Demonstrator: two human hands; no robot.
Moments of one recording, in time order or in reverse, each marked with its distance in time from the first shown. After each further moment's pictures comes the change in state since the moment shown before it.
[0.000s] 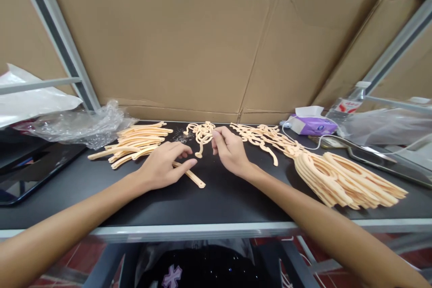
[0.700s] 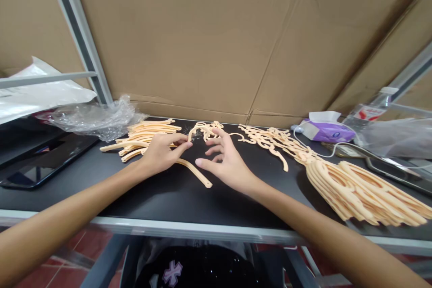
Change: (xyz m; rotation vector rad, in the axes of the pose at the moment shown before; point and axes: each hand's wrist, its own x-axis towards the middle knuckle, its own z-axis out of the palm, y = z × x) left_hand 0.005 -0.017 -0.008 -0.106 0.184 -0.228; right_hand -0.020 -0.031 0.017 0.224 -0.210 0.374
